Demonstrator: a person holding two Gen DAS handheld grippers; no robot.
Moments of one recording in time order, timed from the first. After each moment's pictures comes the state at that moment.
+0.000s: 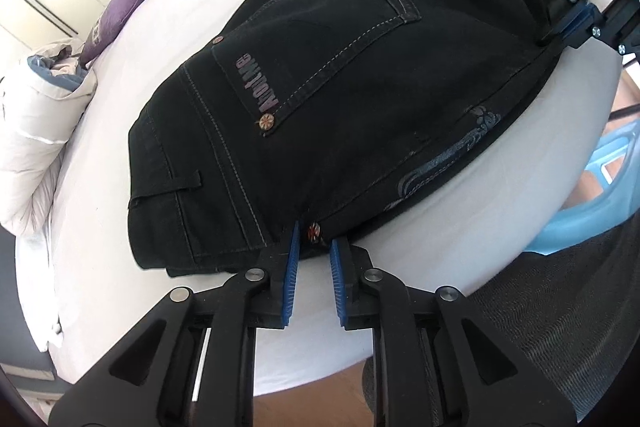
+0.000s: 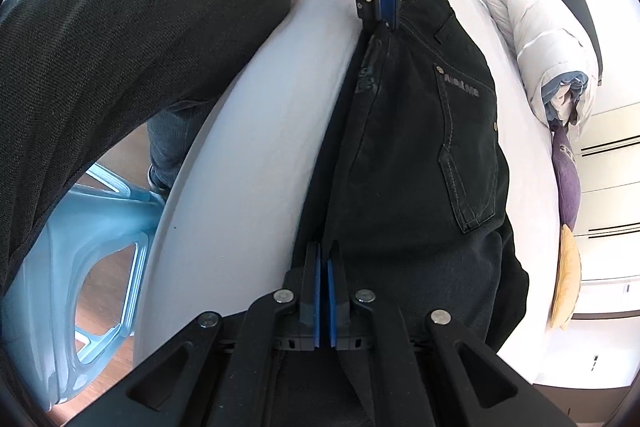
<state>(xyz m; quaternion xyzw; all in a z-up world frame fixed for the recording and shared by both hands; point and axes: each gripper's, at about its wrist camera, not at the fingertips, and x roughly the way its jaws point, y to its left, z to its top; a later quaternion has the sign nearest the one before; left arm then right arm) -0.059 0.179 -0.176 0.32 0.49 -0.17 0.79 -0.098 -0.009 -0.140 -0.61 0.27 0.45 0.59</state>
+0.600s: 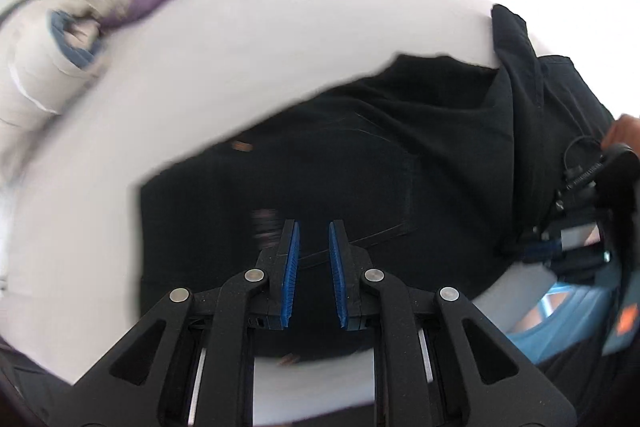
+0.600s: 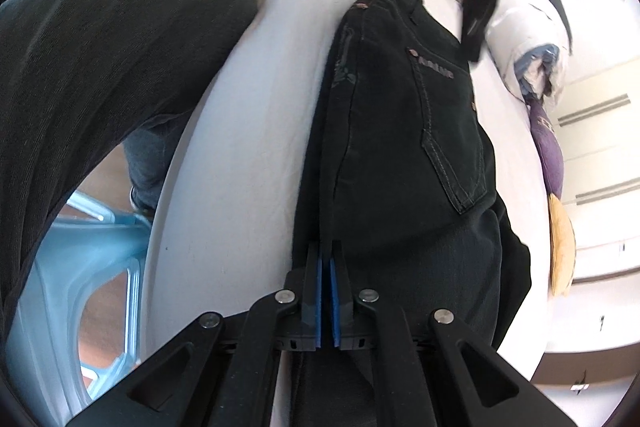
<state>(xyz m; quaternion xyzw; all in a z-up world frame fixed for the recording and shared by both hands) 0.004 0.136 -0.124 0.13 0.49 -0.17 0.85 -0.100 -0.011 -0.148 -0.57 0.28 0.41 0.65</state>
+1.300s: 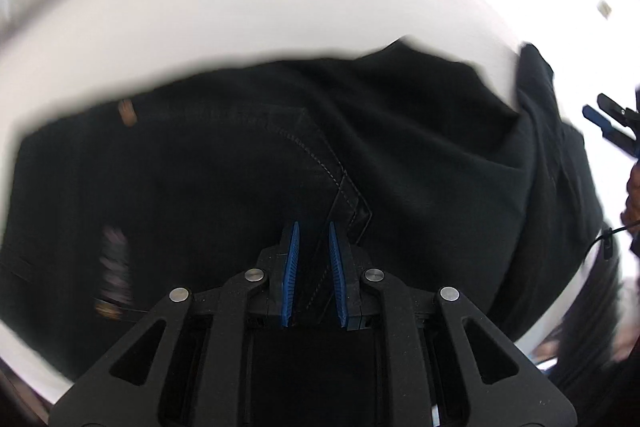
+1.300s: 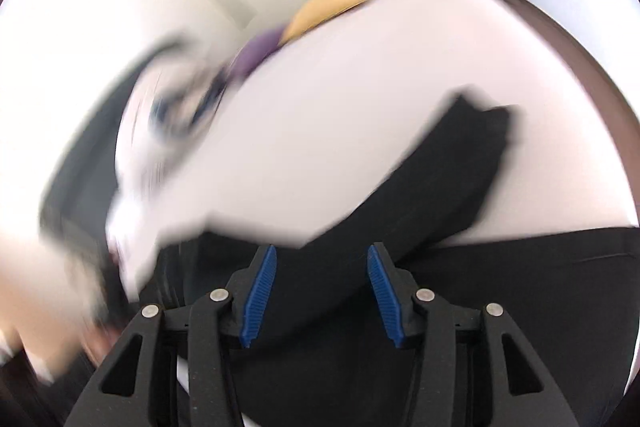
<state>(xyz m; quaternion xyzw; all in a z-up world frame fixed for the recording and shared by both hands) 0.080 0.095 -0.181 -0.05 0.56 -0.15 0.81 0.051 -0.390 -0.059 0.28 0.40 0.15 0.86</state>
